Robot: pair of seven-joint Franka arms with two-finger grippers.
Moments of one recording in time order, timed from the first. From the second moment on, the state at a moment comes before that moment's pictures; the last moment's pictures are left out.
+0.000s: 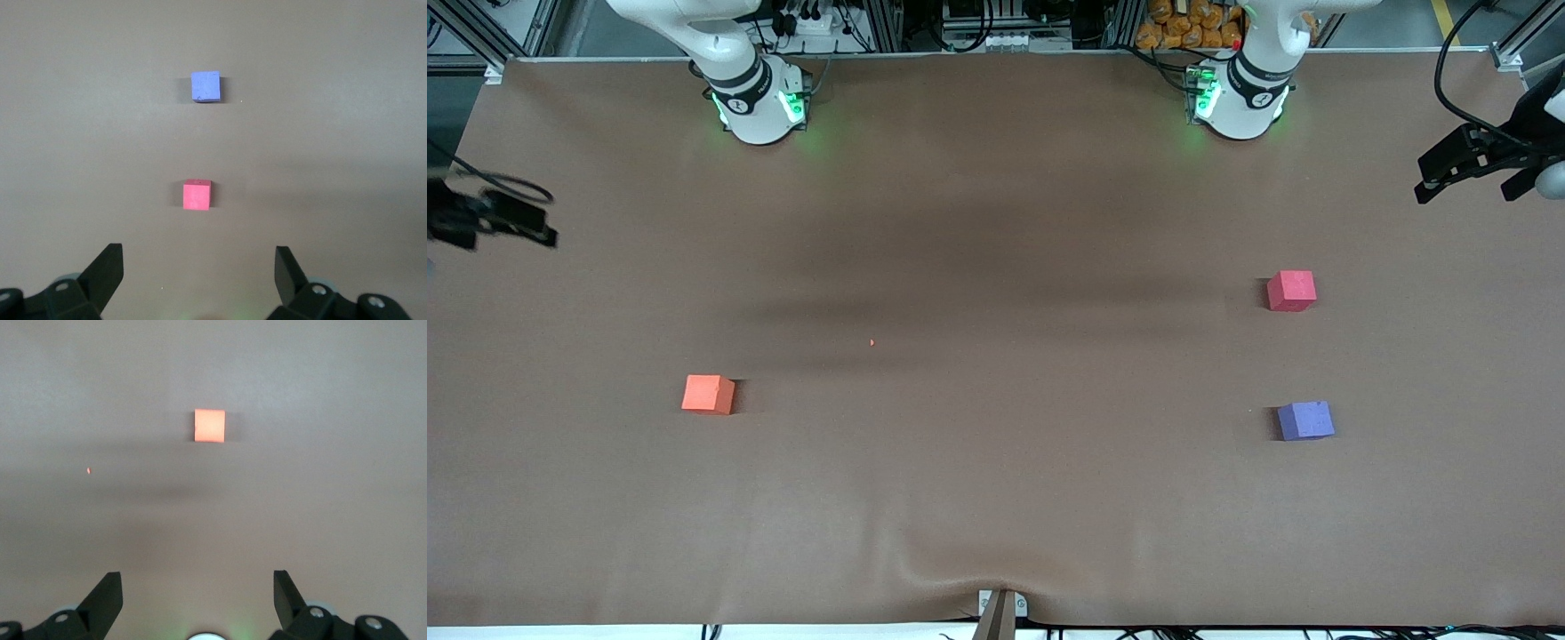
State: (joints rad) left arm -0.03 -0.10 -0.02 -1.59 0.01 1.52 -0.07; right arm 0.09 0.19 -0.13 -1.33 0.03 1.40 -0.07
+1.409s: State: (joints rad) left arm -0.04 -0.08 -0.02 -1.59 0.01 1.53 -0.07; right arm 0.09 0.65 -0.12 -1.52 0.03 1.97 -0.08
